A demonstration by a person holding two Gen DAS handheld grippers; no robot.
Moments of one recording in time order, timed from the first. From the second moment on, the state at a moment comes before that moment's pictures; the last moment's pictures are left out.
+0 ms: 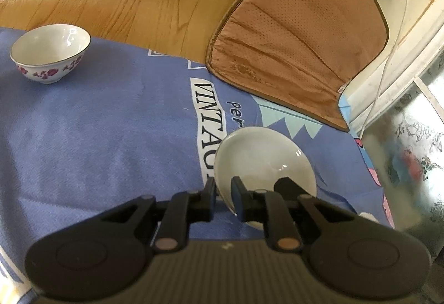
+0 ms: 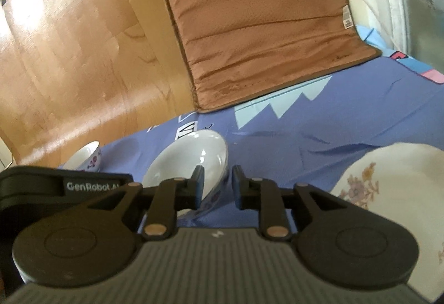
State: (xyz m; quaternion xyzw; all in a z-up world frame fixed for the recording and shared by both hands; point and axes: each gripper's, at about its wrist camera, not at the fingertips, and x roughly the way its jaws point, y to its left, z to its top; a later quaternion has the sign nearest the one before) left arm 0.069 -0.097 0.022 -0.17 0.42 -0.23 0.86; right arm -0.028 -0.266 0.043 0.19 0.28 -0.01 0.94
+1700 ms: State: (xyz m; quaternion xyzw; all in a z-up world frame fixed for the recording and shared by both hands) left arm 0.066 0.179 0.036 -0.27 0.32 -0.05 0.91; right arm 0.046 -0.066 0.083 0.15 0.35 0.20 0.90
